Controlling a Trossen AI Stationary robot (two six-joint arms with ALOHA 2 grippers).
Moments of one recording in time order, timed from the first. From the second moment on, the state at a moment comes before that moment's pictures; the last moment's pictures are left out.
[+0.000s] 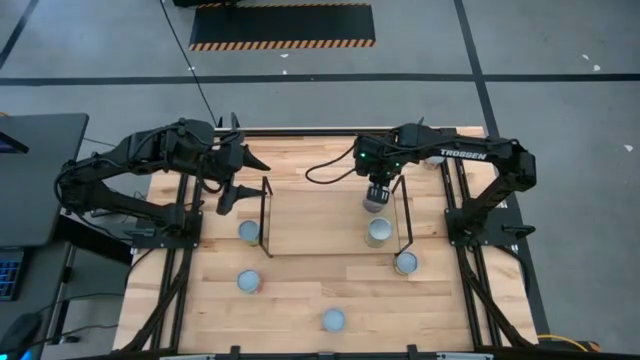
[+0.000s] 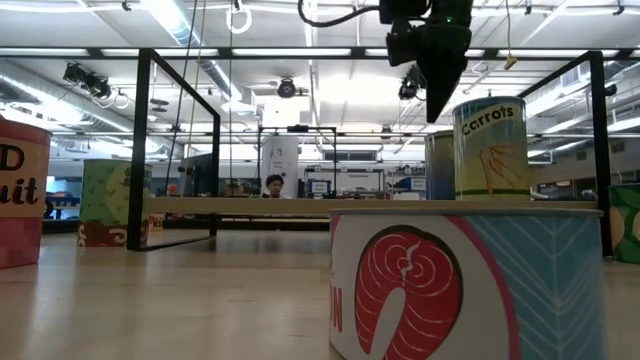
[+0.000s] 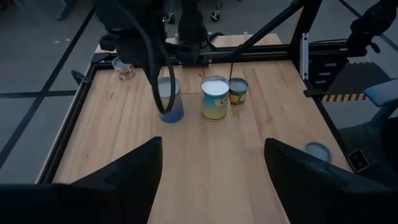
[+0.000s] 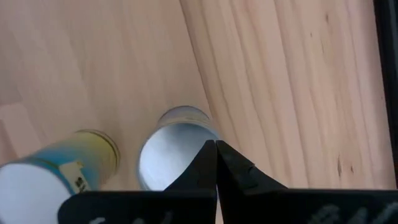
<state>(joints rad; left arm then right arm) 0.11 1.09 1.45 -0.84 0.11 0.10 -0.26 1.57 1.46 -1.22 0.05 0.03</state>
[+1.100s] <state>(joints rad) 0.11 1.09 1.45 -0.83 0.10 0.09 -0.27 1.56 1.31 -1.19 0.01 0.06</state>
